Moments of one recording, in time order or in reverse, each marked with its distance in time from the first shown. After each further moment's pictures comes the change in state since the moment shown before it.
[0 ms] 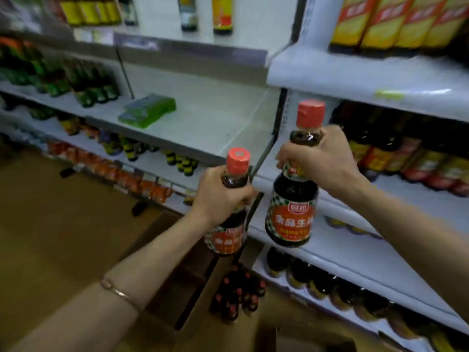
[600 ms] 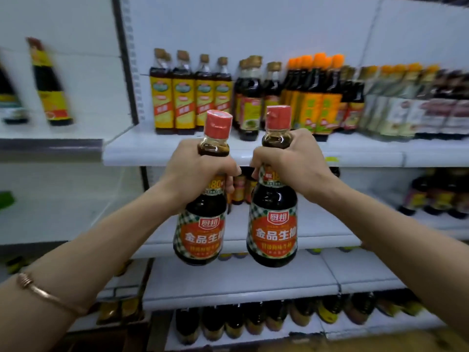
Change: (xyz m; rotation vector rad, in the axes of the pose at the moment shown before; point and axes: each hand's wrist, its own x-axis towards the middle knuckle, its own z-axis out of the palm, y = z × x) left_hand 0.008 0.236 0.132 -0.298 -0.538 0.314; right_hand -0.112 -0.093 -0.216 -0.170 0.443 -0.027
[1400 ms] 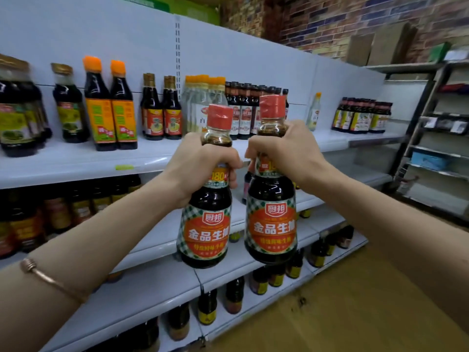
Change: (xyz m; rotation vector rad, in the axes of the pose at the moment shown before) left_hand 0.057 0.118 0.430 -0.313 -0.324 0.032; right_hand -0.118 0.055 -0.418 -0.249 0.313 0.095
